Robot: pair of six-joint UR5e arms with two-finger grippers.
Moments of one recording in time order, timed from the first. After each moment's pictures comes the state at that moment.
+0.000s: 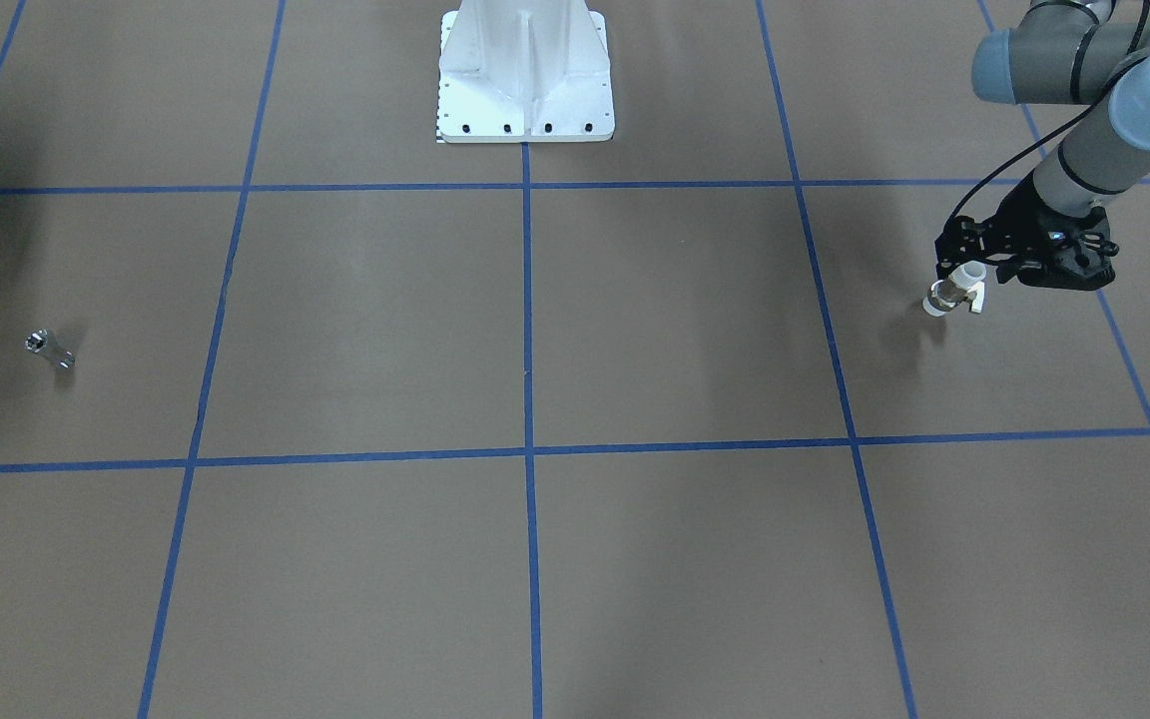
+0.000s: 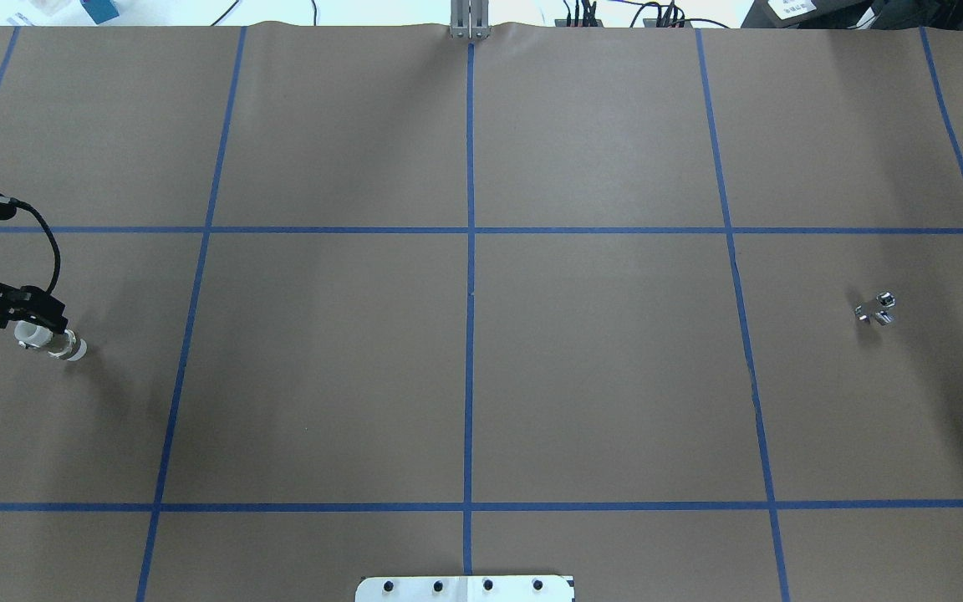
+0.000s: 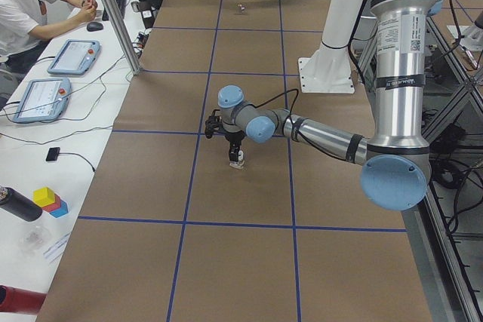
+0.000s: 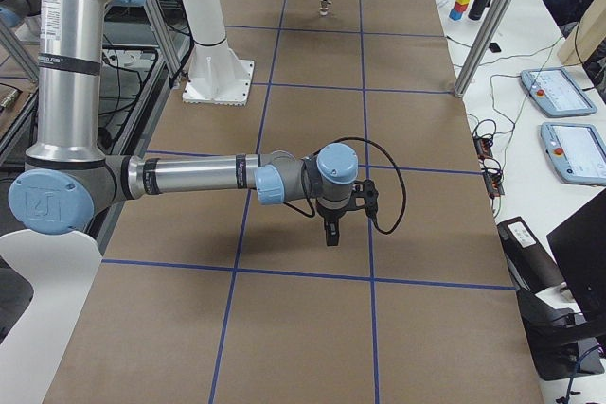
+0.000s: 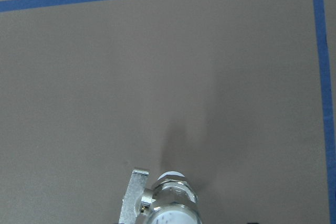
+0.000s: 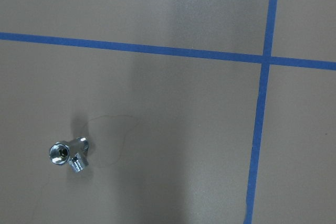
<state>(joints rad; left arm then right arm) -0.95 -1.52 -1.85 -1.87 -2.21 -0.68 1.41 -1.69 1.76 -1.44 2.41 0.15</state>
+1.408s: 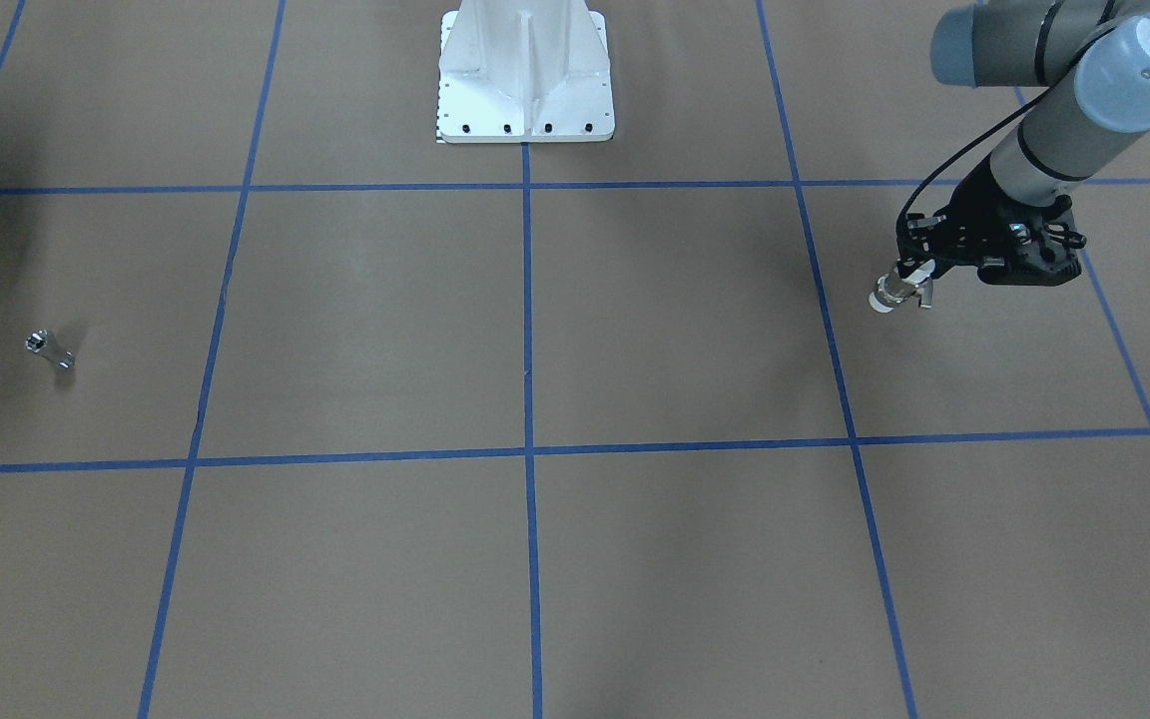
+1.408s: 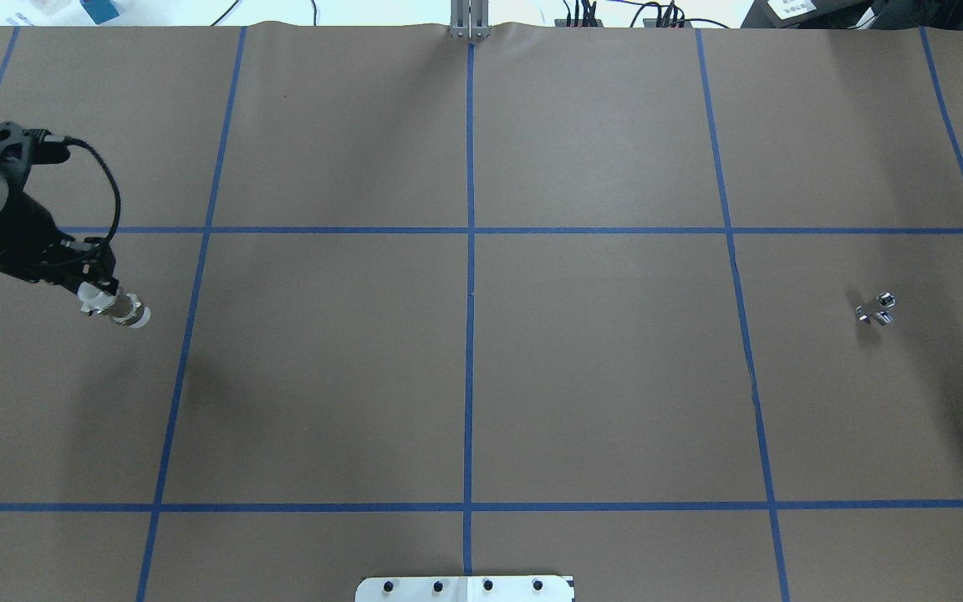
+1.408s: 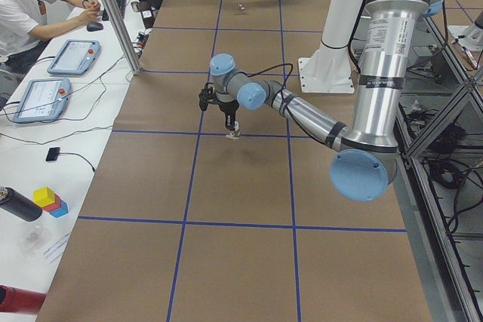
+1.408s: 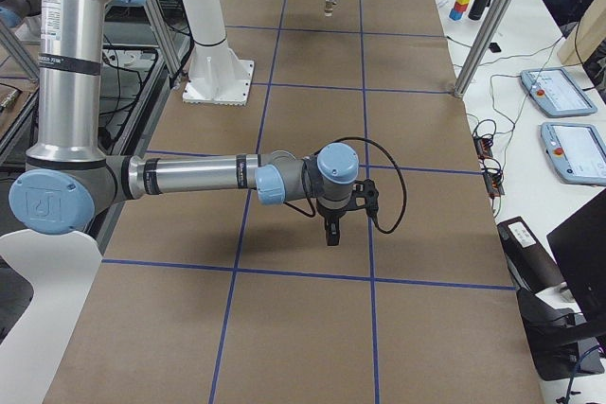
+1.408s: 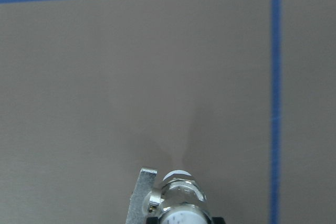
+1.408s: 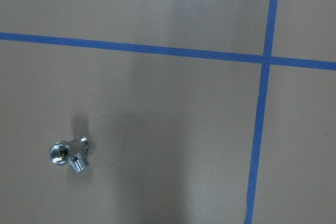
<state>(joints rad) -0.95 -1.74 -1.95 -1.60 -2.25 -0.83 1.41 -1.68 1.76 -1.44 2.41 0.16</state>
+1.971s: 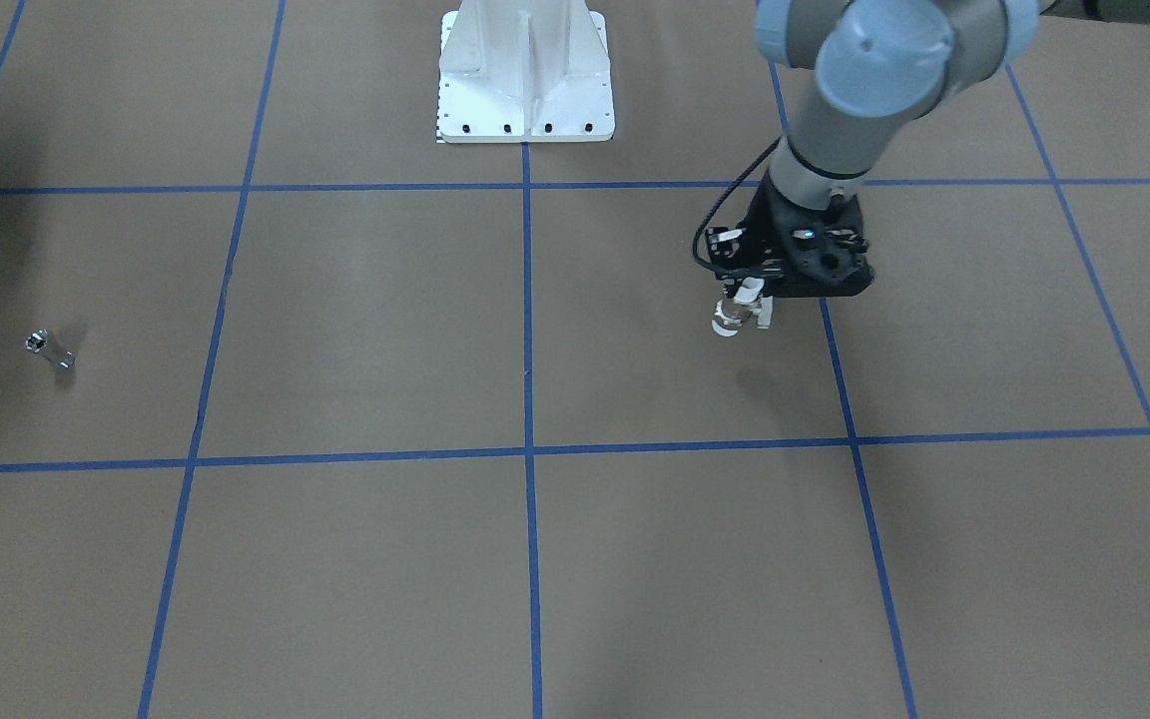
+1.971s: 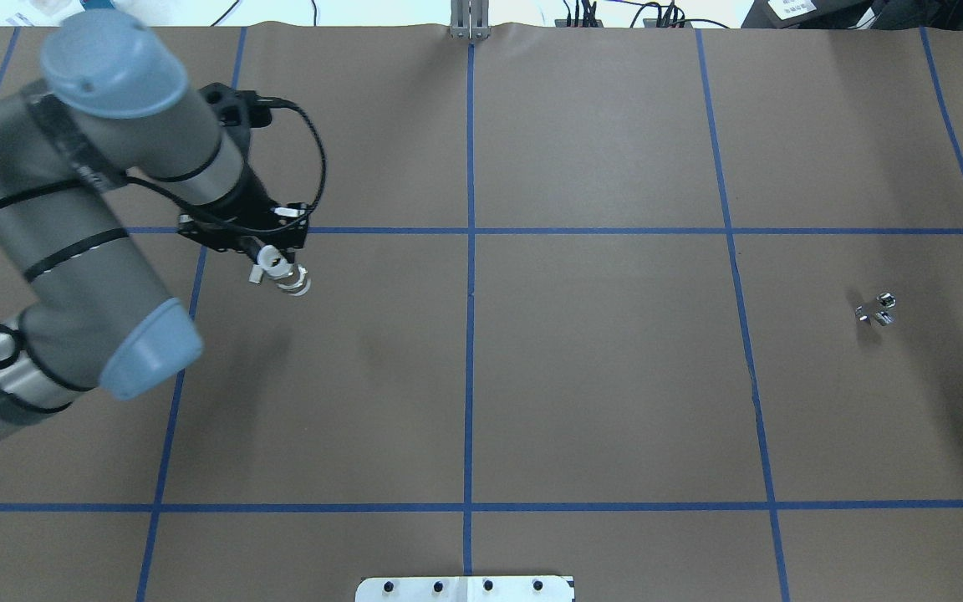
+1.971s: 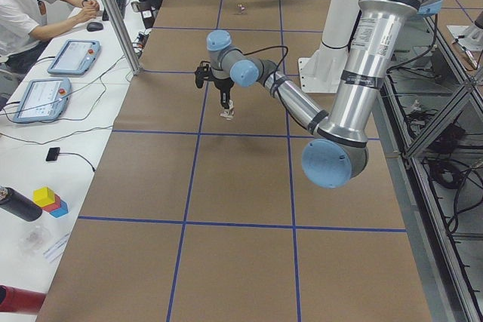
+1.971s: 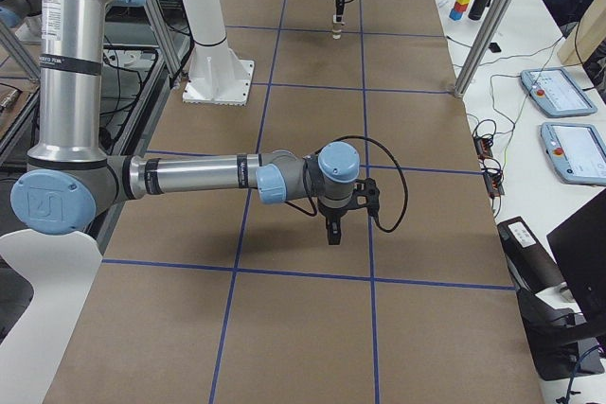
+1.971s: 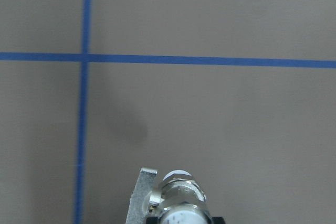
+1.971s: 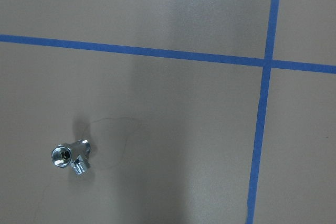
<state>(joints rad) -0.76 -2.18 -1.81 -1.40 -2.08 -1.05 1.41 -1.68 1.76 -1.44 2.41 0.15</state>
